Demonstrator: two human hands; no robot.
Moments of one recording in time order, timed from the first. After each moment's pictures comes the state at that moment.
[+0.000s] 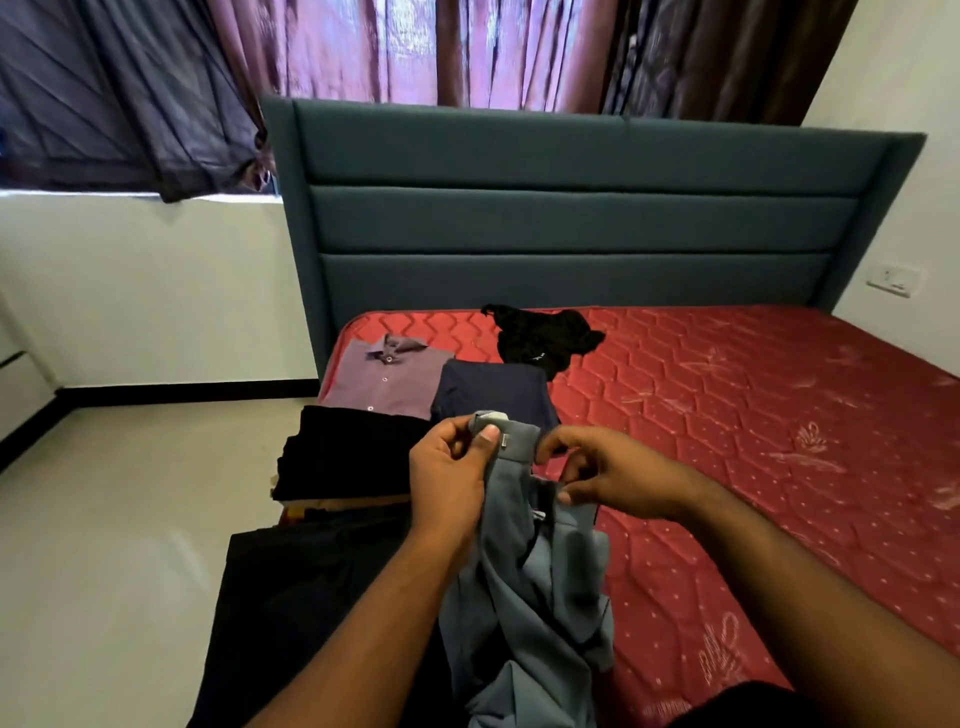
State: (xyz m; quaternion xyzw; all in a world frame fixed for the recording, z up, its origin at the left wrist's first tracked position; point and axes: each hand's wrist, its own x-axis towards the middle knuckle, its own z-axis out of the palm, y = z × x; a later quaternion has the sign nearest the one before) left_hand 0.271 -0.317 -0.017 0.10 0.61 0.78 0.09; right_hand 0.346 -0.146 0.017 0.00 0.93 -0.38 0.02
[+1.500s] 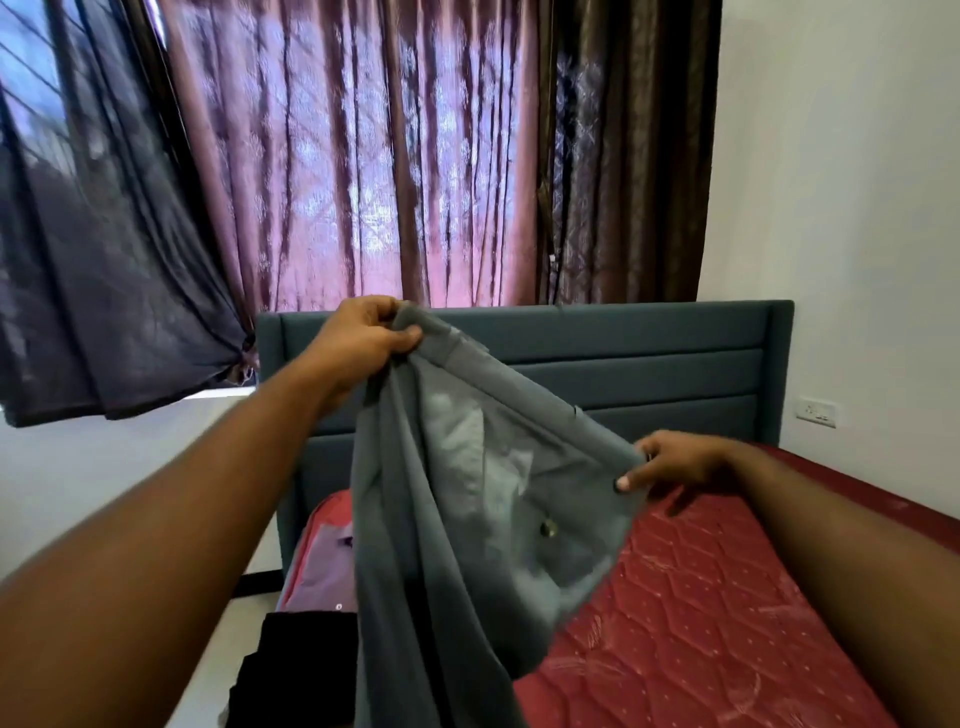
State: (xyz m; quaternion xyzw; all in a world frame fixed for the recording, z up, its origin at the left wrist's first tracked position) left_hand 0.168 -0.327 0.270 0.40 0.67 0.62 -0.03; right_hand 0.344 -0.012 0.172 0.19 0.90 -0.38 0.01
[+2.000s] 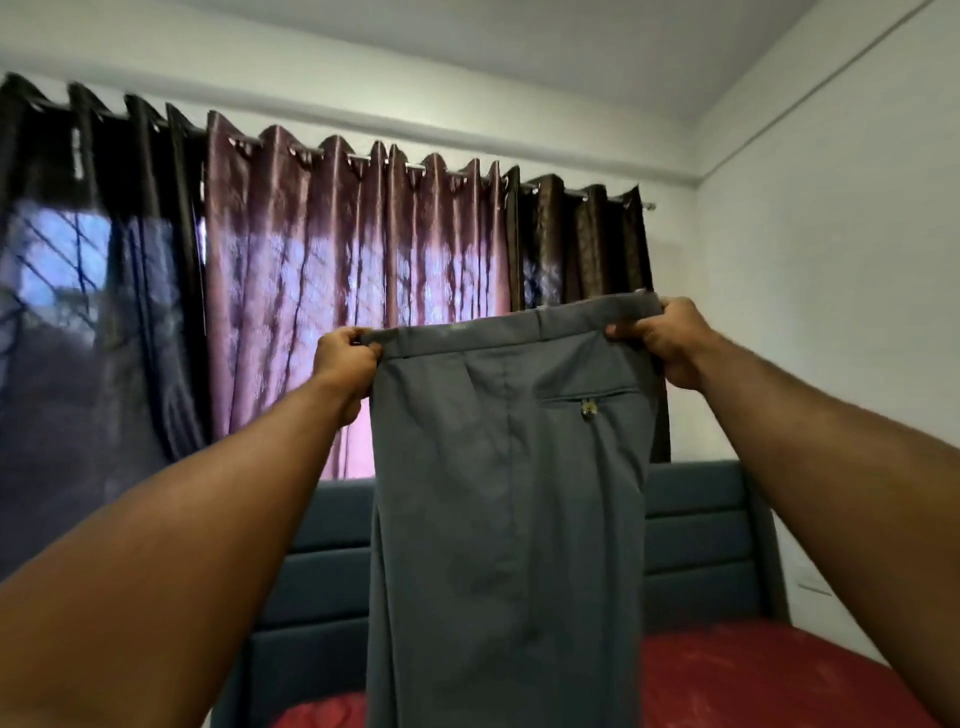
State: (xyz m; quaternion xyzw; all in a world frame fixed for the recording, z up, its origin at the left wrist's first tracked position) left_hand 0.151 -0.308 0.444 0.34 0.56 0.74 -0.15; right_hand 0.383 -0.064 0.461 0.02 0.69 -0.50 -0.53
